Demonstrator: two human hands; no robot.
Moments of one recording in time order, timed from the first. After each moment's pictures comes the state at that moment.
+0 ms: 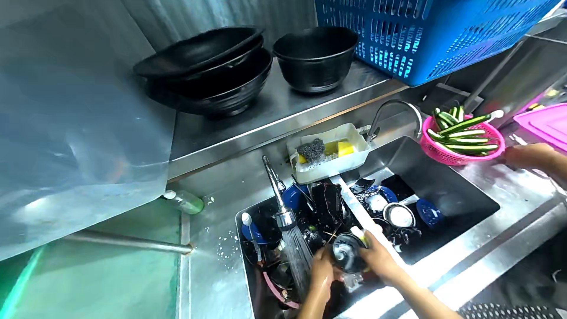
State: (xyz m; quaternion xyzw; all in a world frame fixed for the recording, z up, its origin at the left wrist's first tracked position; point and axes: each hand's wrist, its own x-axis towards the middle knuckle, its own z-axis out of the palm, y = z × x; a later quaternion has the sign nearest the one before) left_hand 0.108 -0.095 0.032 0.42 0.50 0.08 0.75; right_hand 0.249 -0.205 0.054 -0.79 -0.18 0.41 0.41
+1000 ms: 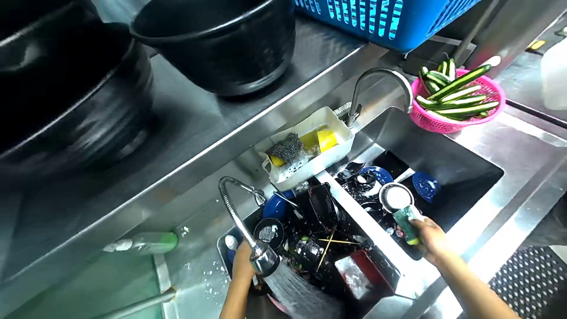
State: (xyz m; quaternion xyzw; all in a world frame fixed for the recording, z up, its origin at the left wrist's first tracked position) left_hand 0.069 0.132 0.015 0.83 0.48 -0.06 0.29; right_hand 0.365 -0.281 -0.024 -0.63 0.23 0.26 0.69
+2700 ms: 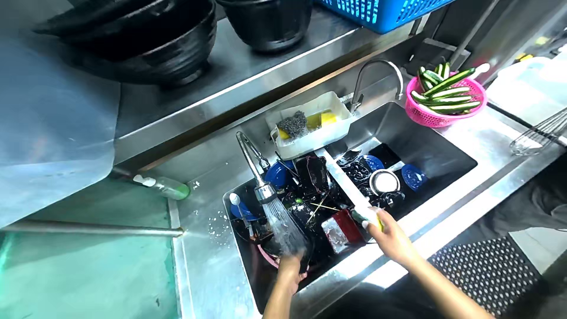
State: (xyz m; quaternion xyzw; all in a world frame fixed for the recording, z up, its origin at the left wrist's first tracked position) left_hand 0.018 -0.097 0.002 0.40 0.64 -0.01 0.66; right_hand 0.244 -0.290 0.075 -0.82 -0.23 0.29 0.43
